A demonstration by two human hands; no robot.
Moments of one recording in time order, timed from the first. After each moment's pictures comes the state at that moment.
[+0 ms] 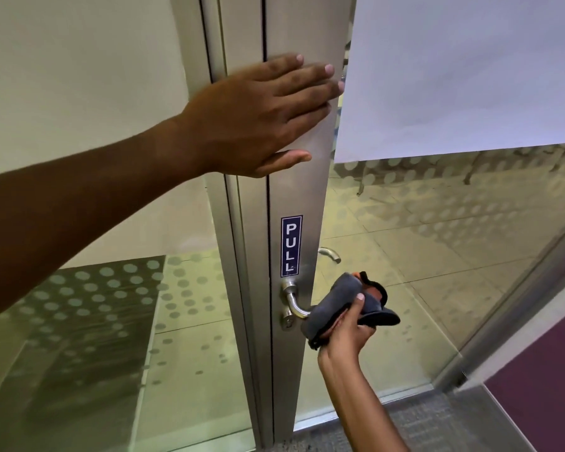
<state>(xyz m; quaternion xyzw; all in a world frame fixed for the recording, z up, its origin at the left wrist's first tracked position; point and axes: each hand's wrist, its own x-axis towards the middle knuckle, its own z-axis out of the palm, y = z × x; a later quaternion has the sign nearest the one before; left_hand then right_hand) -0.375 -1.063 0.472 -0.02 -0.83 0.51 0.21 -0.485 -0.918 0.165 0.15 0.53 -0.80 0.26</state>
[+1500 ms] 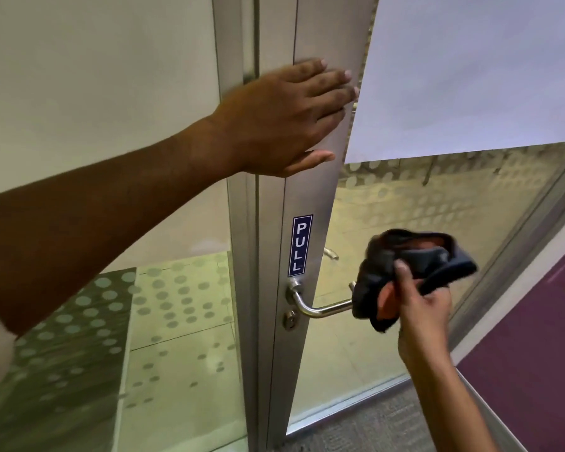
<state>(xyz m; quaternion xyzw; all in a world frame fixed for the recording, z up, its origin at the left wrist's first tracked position) -0.374 -1.063 0.473 -0.06 -0.83 0.50 0.25 -0.508 -0.856 0.252 -0.14 0.61 -0.77 0.09</state>
